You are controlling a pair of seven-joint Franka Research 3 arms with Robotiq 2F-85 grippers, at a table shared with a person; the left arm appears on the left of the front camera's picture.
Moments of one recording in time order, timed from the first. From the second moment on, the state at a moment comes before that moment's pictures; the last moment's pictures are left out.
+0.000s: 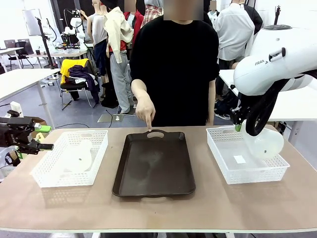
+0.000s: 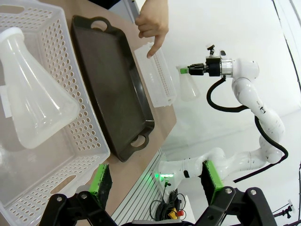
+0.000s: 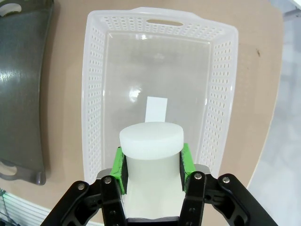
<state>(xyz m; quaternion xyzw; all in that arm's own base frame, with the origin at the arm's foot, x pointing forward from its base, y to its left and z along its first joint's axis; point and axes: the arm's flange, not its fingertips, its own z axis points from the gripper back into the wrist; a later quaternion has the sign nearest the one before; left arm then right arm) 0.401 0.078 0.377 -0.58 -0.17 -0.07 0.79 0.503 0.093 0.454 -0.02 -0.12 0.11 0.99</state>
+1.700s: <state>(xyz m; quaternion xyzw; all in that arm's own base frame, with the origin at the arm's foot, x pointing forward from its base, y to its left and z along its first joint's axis) 0.401 0.077 0.377 -0.58 -0.17 -0.07 0.79 0.495 0.388 0.454 0.05 -0.11 0.24 0.96</state>
